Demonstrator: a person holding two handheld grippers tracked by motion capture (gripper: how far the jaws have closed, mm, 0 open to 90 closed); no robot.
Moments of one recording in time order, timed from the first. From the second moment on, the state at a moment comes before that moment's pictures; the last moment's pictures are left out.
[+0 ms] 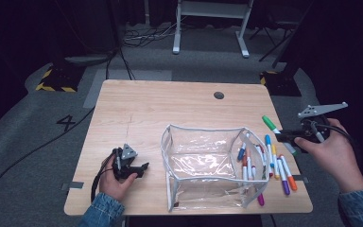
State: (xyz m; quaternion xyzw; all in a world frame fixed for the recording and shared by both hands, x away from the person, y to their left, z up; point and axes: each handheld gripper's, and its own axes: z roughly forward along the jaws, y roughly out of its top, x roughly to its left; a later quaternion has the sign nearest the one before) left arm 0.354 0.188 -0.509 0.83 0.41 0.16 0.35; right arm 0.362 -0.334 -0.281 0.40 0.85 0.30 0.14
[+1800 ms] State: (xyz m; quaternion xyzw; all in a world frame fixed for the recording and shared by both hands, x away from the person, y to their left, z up) left arm 0.356 0.189 -0.509 0.83 0.41 0.16 0.35; right arm 0.370 -0.156 -0.339 0.17 0.96 0.20 -0.01
